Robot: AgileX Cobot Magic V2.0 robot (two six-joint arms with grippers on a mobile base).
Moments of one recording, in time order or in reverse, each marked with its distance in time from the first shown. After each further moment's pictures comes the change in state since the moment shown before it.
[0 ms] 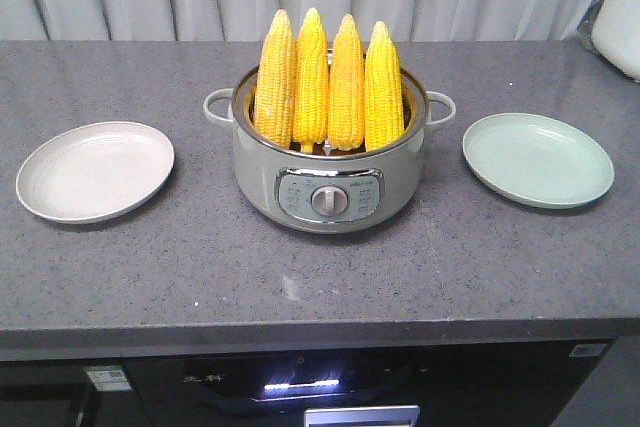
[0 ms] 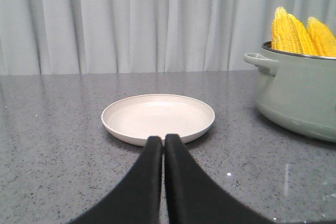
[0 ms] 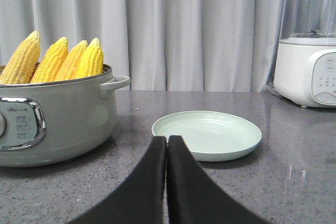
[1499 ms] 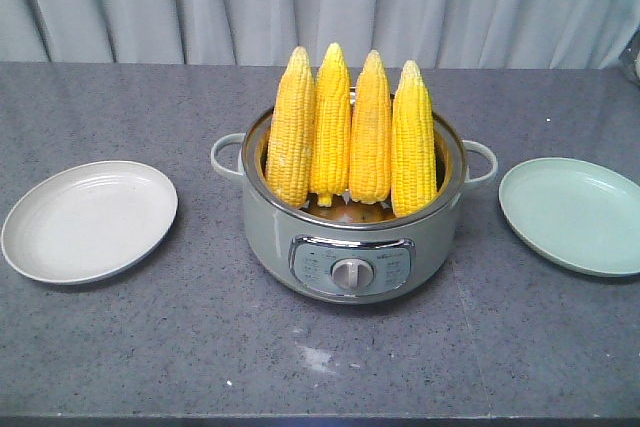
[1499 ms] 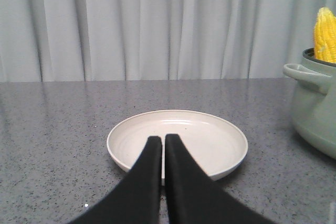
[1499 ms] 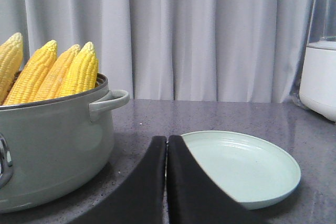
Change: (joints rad) left arm 0.000 0.000 0.000 0.000 0.000 0.000; right arm 0.000 0.000 0.000 0.000 0.000 0.000
